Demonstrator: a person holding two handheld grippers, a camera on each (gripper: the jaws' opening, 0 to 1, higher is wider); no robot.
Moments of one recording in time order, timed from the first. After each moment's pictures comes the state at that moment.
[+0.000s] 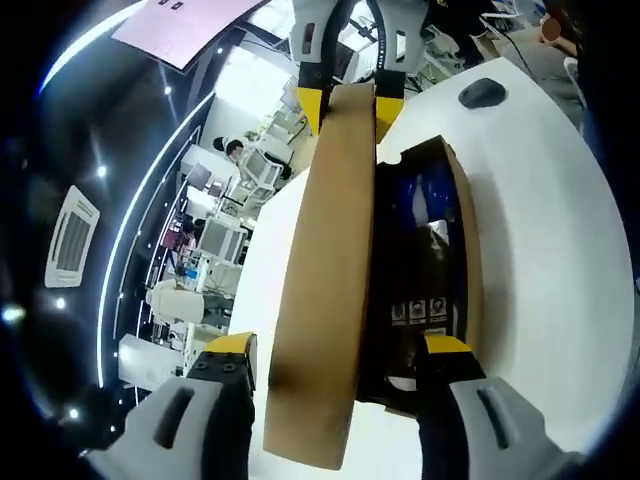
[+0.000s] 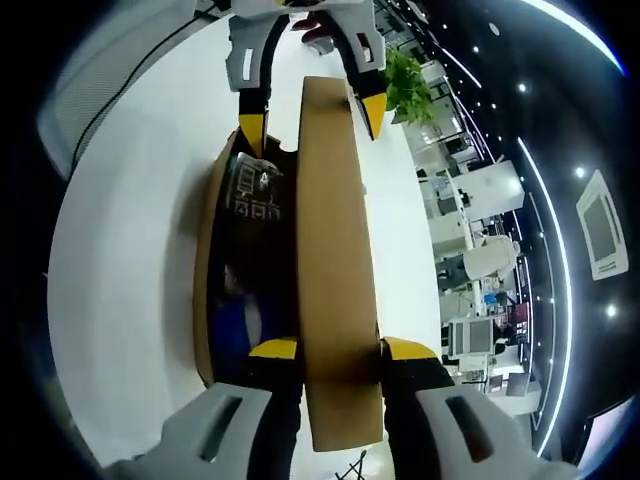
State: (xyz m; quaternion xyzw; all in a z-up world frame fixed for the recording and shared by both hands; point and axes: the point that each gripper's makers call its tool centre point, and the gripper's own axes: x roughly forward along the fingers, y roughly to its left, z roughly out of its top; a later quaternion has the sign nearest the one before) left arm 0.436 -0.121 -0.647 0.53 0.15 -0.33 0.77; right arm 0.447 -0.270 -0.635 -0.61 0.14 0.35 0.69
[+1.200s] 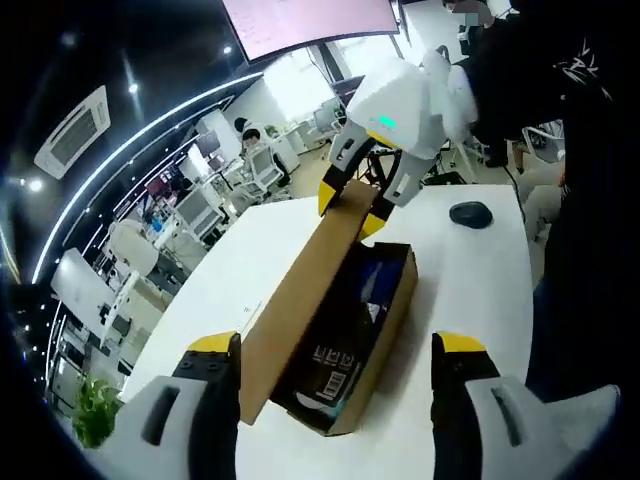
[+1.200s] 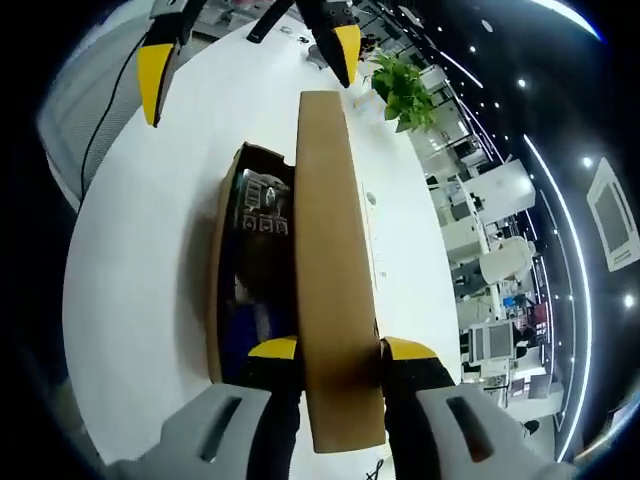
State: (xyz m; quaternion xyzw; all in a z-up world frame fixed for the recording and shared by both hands) left arm 0.353 -0.157 -0.603 0.33 0.21 -0.37 0.84; right arm 0.445 -0.271 -0.634 -0.57 0.14 0.40 0.70
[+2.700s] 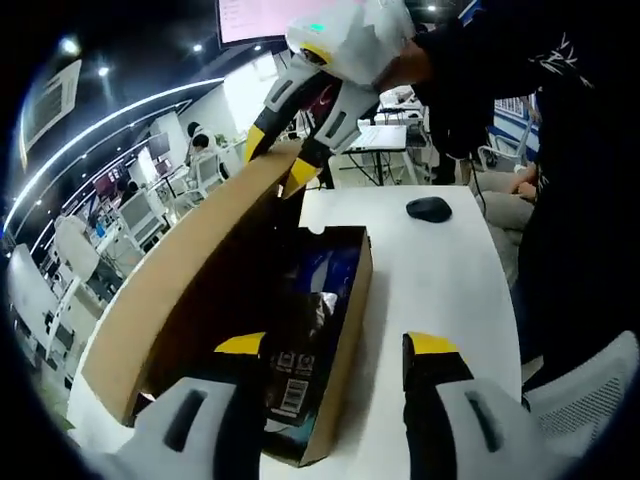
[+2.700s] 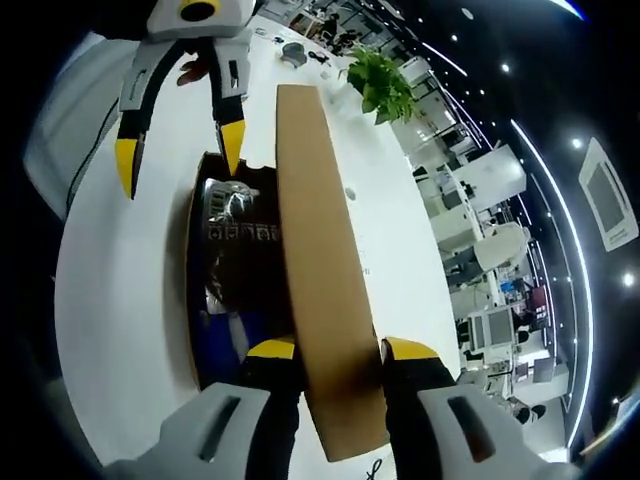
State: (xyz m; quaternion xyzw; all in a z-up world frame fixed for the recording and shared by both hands) left arm 0.375 -0.166 -0.673 0.26 0.21 -0.51 0.79; right arm 0.479 -0.267 -0.618 -0.56 0.16 0.38 0.72
